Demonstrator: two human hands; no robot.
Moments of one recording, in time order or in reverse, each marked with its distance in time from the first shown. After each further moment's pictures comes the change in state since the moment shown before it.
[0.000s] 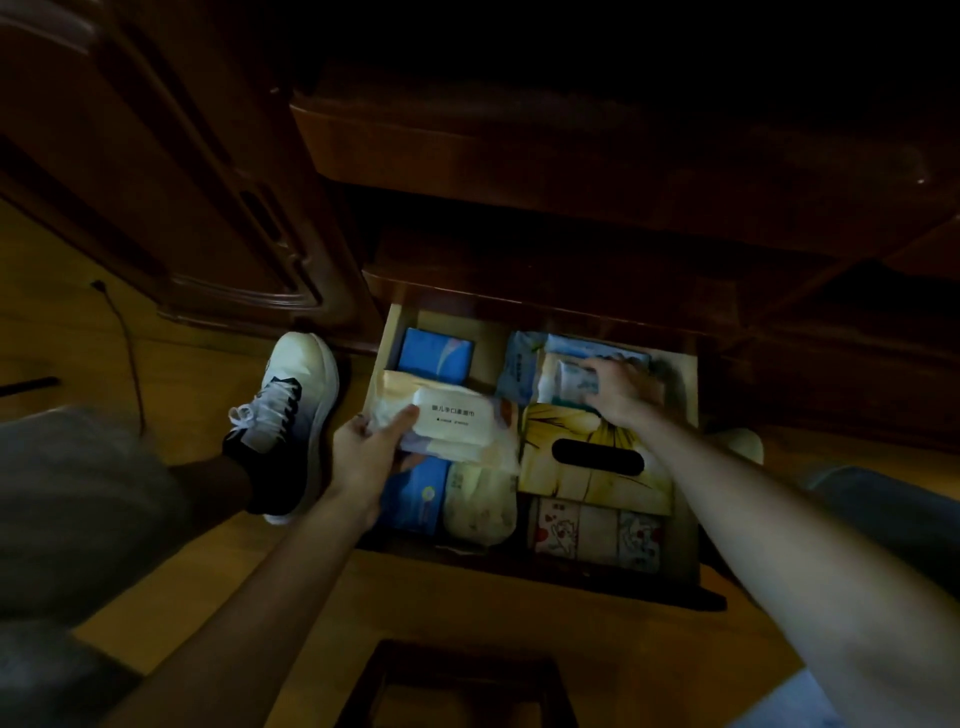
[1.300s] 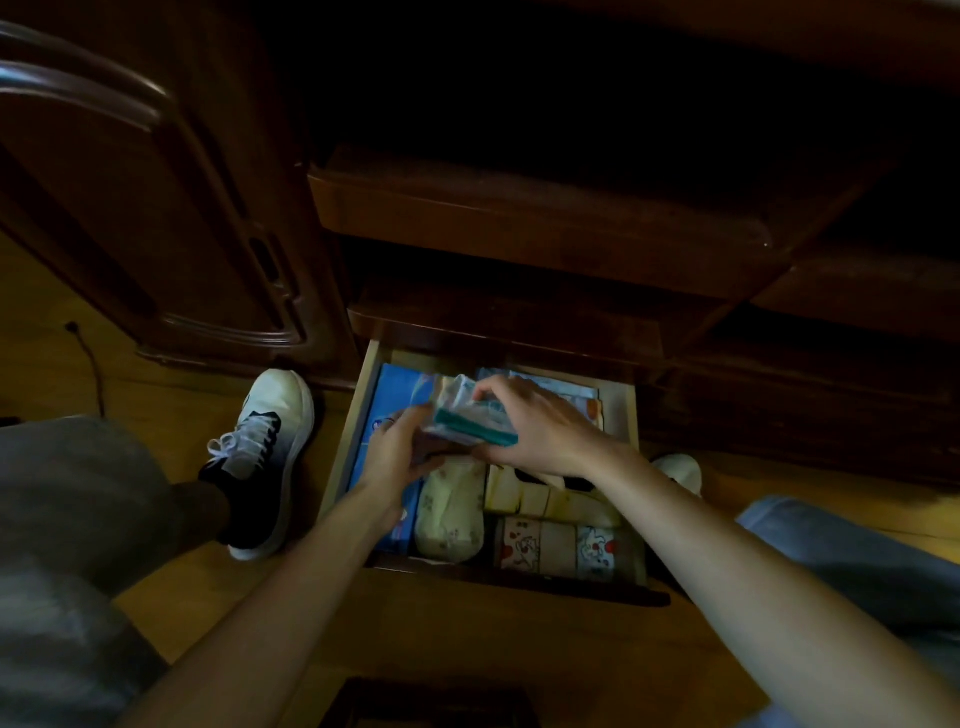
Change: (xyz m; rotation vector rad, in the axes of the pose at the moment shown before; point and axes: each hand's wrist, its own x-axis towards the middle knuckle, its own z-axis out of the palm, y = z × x) left_hand -0.040 0.019 0.044 -0.081 -0.234 -0.002; right_hand -0.121 -0.079 -0.077 0.130 0.100 -0.575
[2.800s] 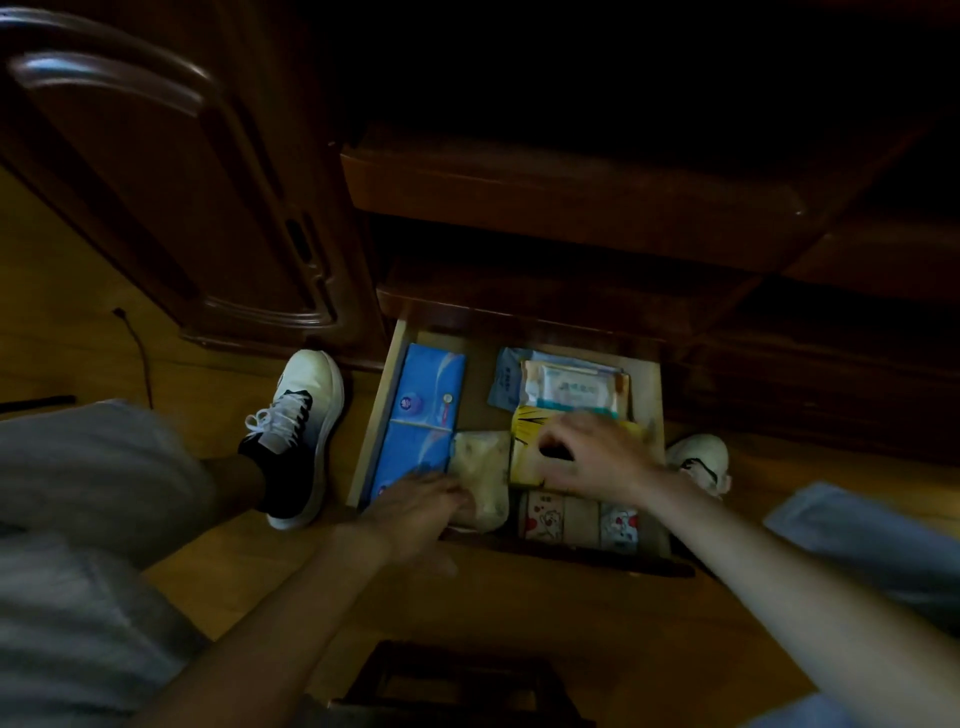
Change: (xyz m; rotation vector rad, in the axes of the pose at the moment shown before) left_hand -0.011 -0.051 -0.065 1.887 -0.665 0.546; right_hand -0.058 0.040 0.047 -0.184 -0.056 0.034
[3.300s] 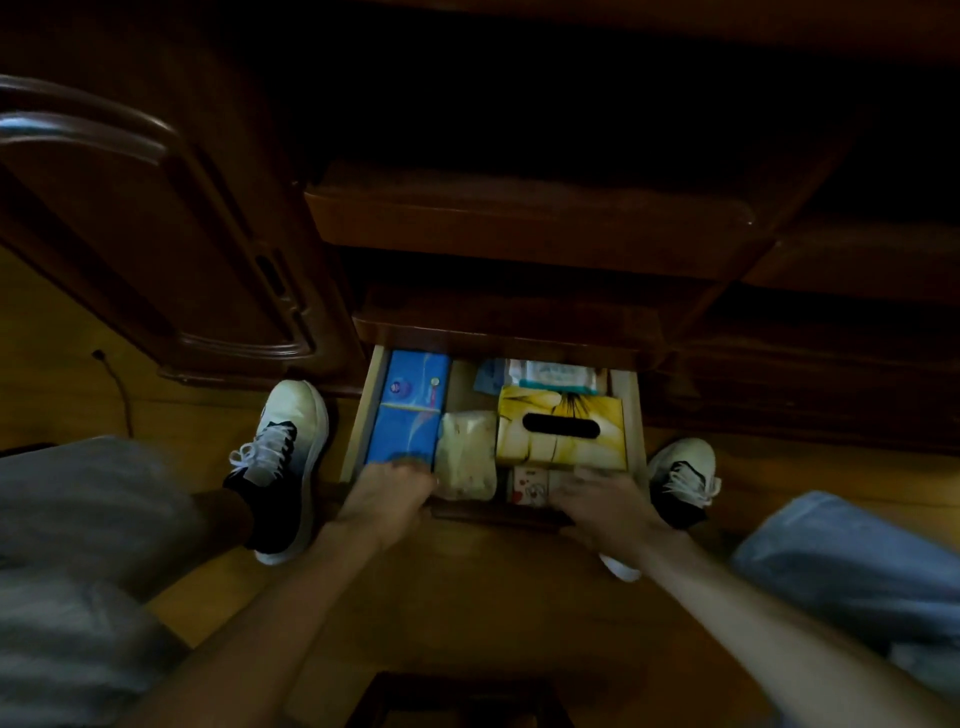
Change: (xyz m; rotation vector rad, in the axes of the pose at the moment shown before) left_hand 0.014 -0.007 -0.029 0.233 0.235 -0.173; right_hand -0.043 0.003 0.029 -0.335 -0.087 -0.035
